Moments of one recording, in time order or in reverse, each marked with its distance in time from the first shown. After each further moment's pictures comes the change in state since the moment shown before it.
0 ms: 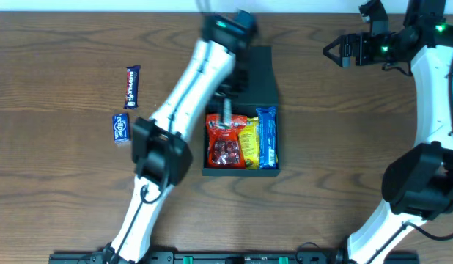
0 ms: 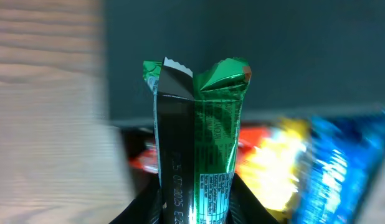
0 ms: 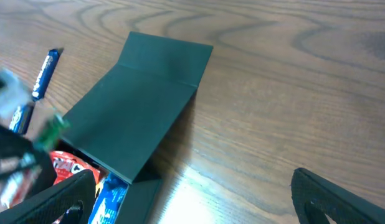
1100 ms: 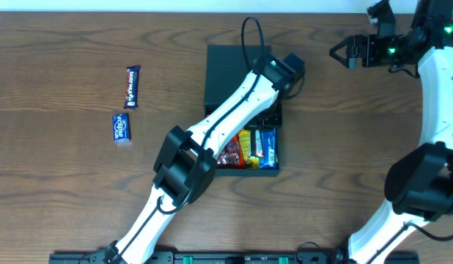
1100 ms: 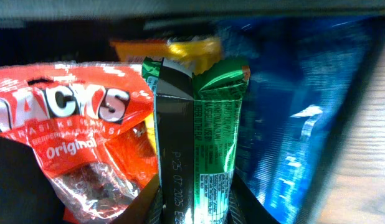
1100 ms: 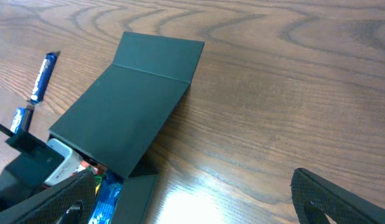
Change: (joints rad) left arm -0.183 0.000 -0.189 0.101 -0.009 -0.262; right arm -0.034 0.000 0.000 -0.019 -0.008 0.002
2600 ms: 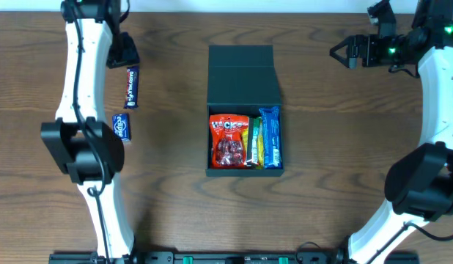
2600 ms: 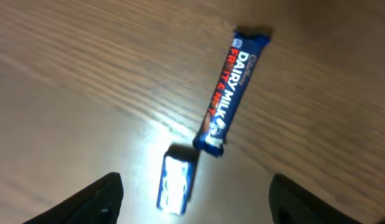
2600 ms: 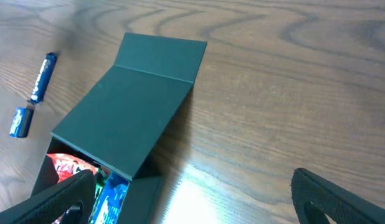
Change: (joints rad) left arm 0.789 -0.129 0.037 0.068 -0.192 0.431; right arm 0.003 0.000 0.000 0.002 -0.001 0.000
